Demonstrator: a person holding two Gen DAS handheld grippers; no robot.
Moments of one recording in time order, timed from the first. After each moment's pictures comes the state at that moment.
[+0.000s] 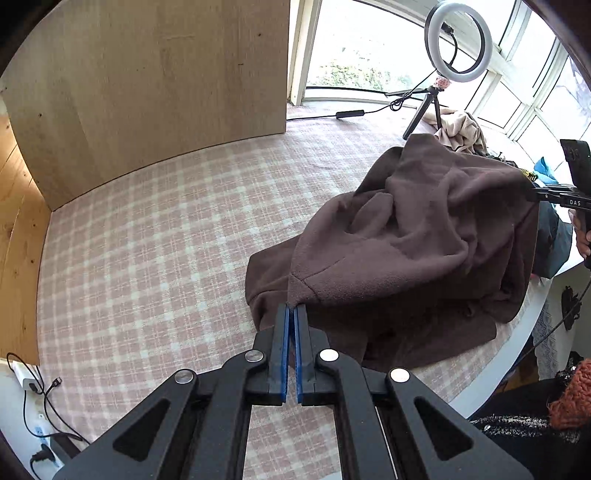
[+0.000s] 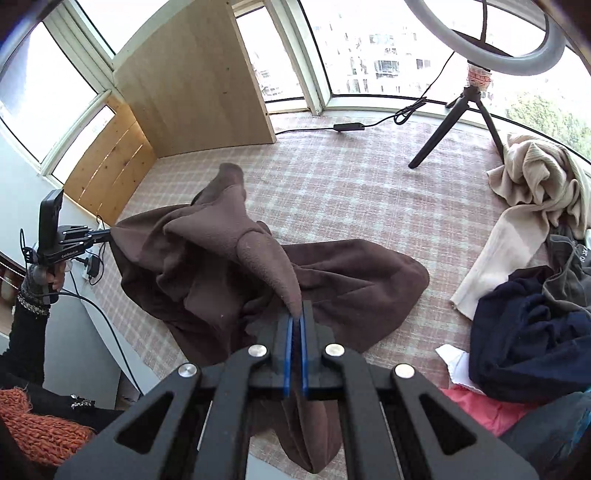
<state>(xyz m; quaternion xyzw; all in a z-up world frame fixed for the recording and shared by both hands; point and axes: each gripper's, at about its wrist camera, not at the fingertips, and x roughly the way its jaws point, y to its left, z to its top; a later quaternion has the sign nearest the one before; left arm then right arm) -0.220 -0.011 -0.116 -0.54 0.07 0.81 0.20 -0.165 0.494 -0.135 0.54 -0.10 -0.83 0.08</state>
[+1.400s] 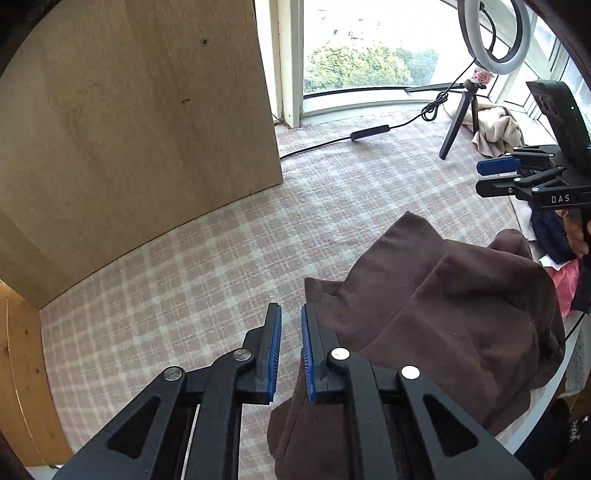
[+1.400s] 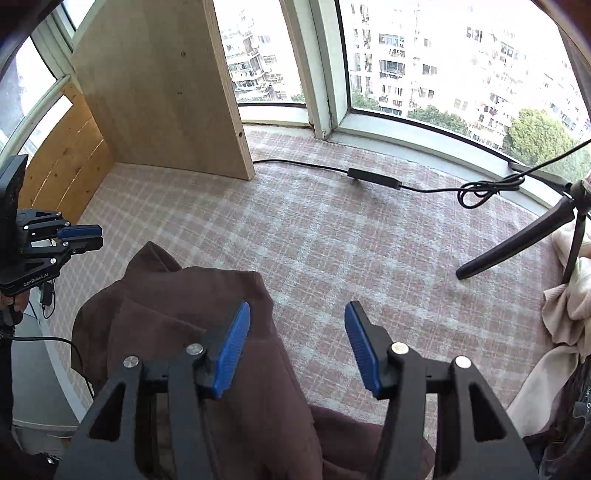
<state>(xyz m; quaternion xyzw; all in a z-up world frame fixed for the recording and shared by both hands) -0.375 0.082 -0.126 -0.54 0.13 0.81 0.20 -0.373 0.460 -0.183 0.54 -0.08 -0.83 0.10</state>
